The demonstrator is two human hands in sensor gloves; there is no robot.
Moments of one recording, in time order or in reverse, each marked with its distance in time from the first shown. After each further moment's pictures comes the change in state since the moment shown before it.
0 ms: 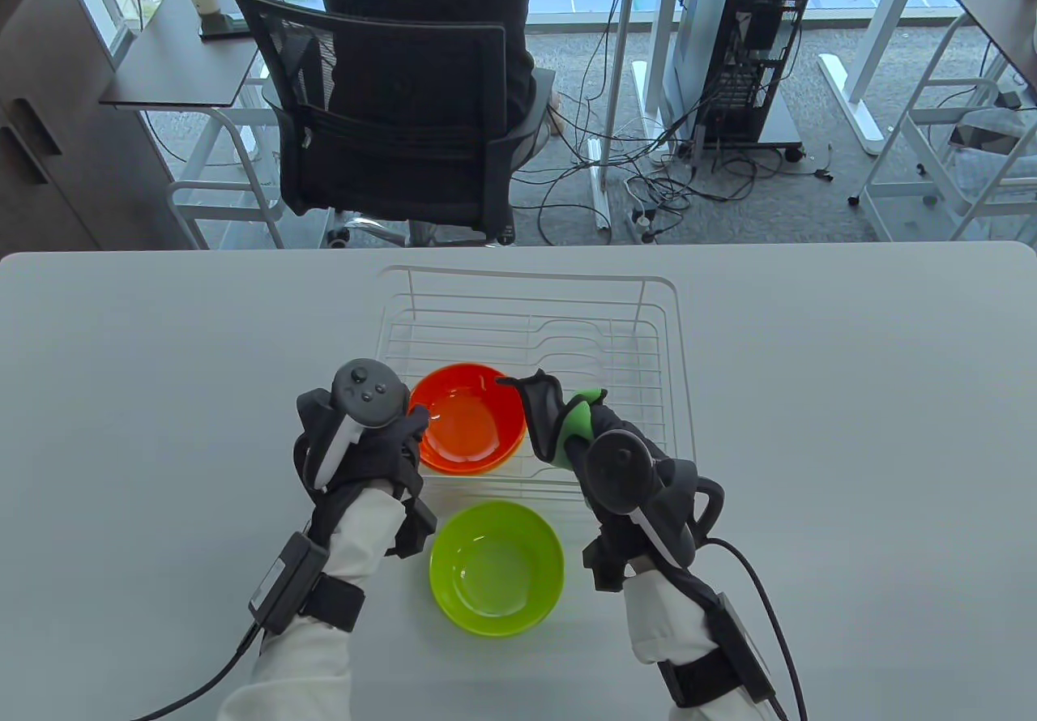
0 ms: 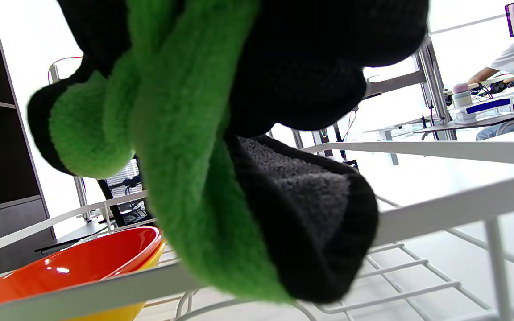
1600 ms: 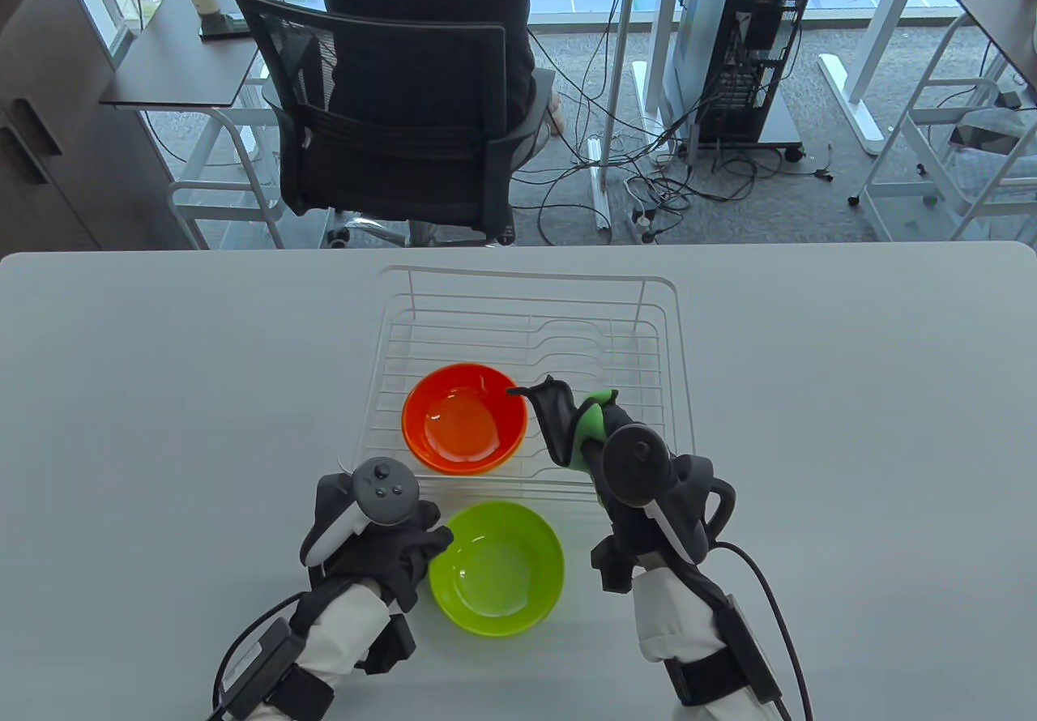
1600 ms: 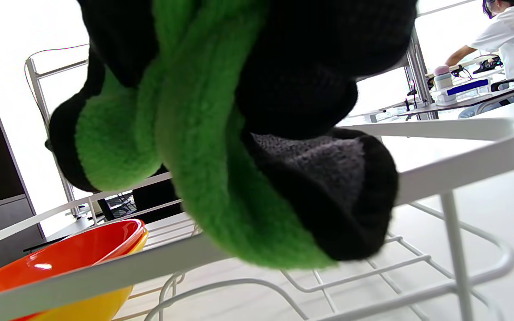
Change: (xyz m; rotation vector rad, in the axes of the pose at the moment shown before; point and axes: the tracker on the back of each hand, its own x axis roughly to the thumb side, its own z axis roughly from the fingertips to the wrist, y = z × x) left_hand -0.044 -0.087 0.044 -0.463 -0.089 -0.048; right_hand -0.016 0.009 -0.007 0.052 0.052 -0.037
